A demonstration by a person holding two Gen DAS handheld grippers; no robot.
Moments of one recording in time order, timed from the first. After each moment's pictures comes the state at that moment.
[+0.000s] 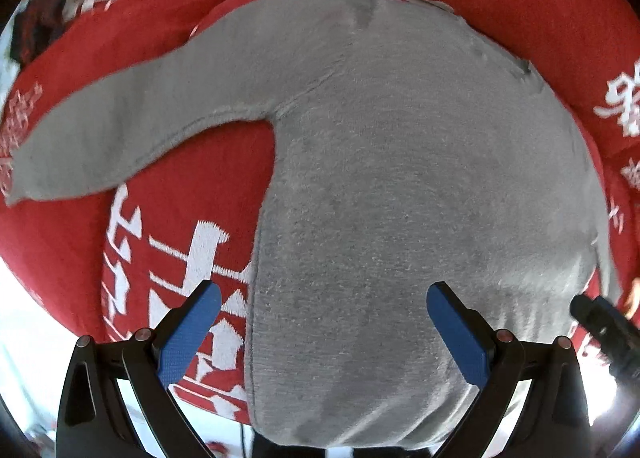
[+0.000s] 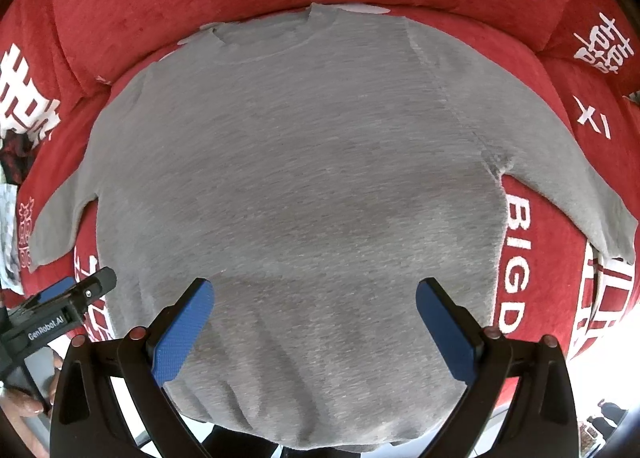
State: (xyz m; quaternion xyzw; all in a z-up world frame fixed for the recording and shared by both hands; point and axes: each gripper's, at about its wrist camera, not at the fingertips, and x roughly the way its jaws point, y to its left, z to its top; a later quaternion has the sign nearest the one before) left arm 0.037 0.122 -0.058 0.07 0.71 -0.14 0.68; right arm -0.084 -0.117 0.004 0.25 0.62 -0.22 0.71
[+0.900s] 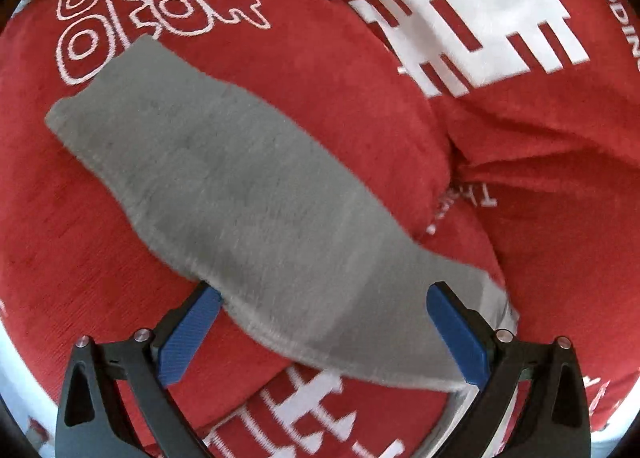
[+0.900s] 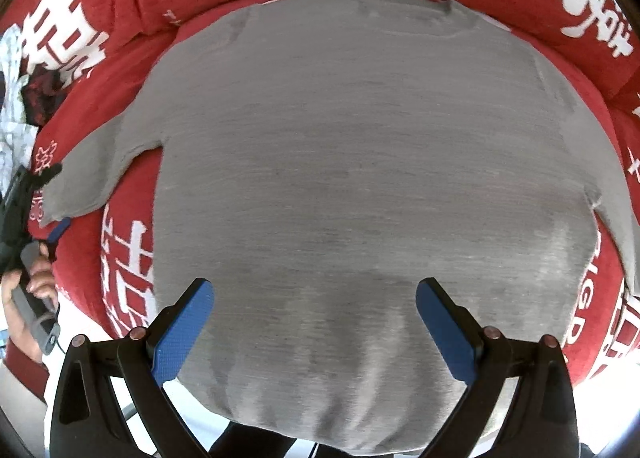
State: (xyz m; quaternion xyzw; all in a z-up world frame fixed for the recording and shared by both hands) left arm 0.144 0.403 -0.094 -0.31 0.57 0.00 0.76; right arm -0.018 -0.025 -0.016 0.22 0.64 -0.14 0.72
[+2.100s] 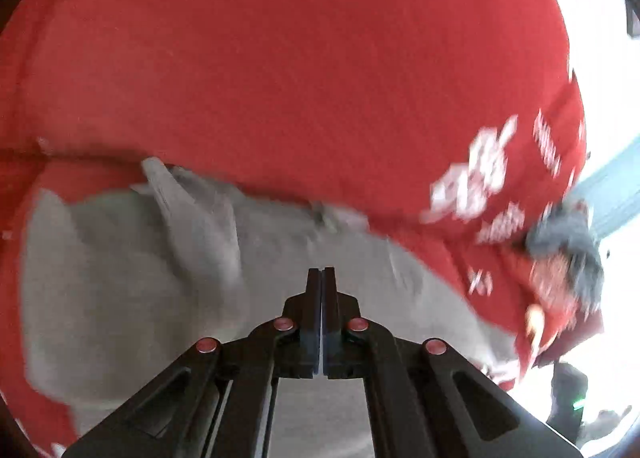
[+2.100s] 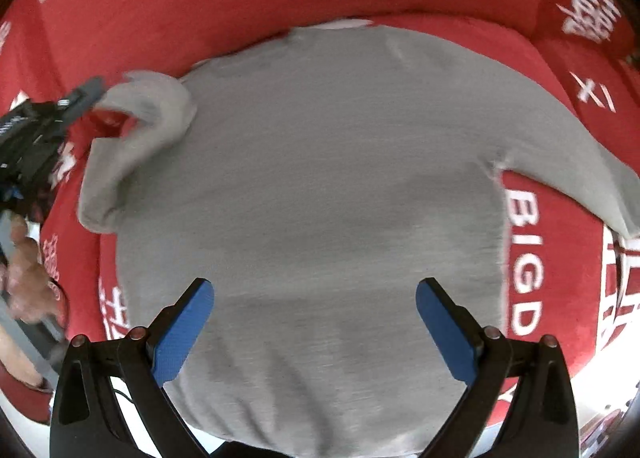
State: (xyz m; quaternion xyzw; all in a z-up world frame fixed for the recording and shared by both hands) left arm 0.080 -0.033 -0.018 -0.05 0.54 -0.41 0.73; right arm -0.117 -0.160 -0.002 0.33 0.56 -0.24 0.72
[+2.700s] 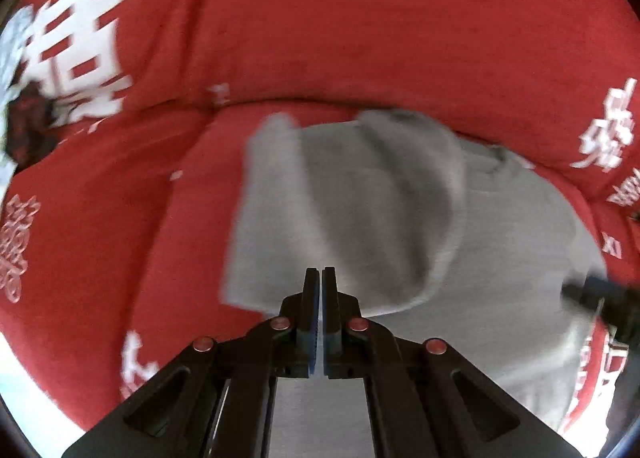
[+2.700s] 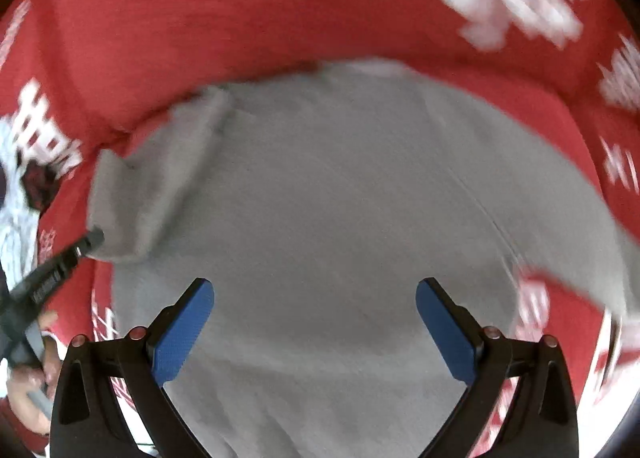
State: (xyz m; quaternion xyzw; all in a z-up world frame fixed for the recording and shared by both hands) left arm 0.072 0.102 -0.027 0.09 0.57 -0.19 0.79; right arm -0.011 -0.146 0.006 0.23 0.54 -0.17 0.79
